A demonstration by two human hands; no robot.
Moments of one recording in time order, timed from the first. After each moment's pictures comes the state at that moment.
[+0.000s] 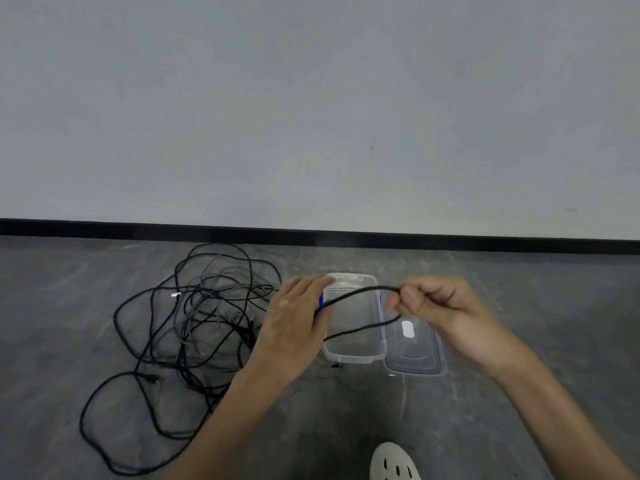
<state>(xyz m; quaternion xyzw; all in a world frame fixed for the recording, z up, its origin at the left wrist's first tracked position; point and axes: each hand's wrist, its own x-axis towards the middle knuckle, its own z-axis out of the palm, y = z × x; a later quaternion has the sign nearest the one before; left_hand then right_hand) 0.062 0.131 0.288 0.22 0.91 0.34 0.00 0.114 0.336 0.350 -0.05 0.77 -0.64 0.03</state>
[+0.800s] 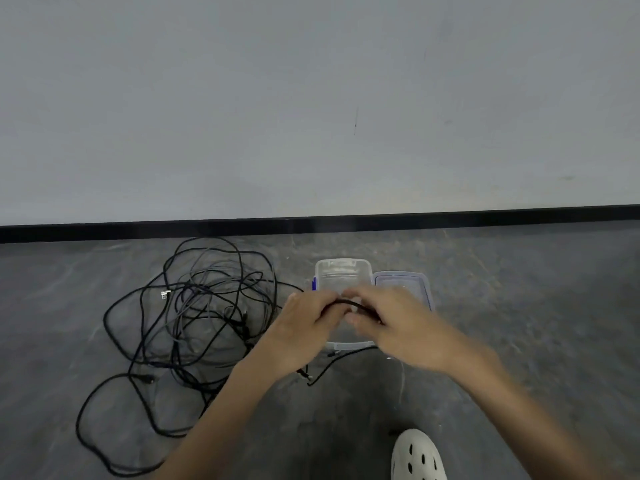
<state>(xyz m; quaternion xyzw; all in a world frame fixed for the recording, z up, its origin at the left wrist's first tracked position) 0.059 0.161 0.290 0.26 0.85 0.42 0.17 0.103 0.322 0.323 -0.09 0.92 -0.35 0.13</state>
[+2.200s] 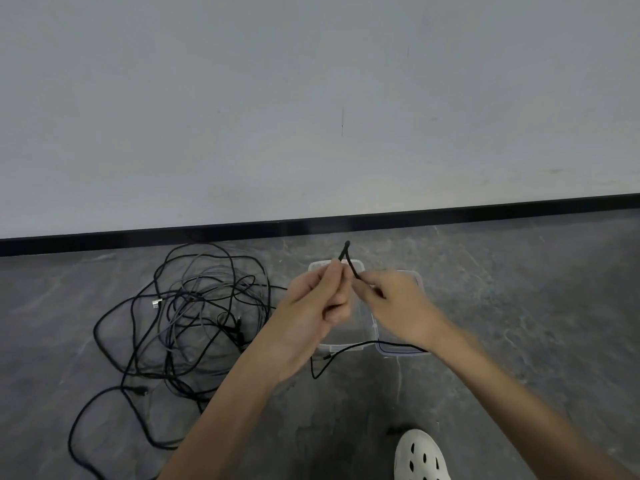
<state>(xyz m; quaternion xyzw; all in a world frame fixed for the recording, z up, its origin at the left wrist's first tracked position) 0.063 0.179 0.323 0.14 0.54 0.77 0.30 0.080 0.341 0.294 0.03 0.93 -0.36 0.02</state>
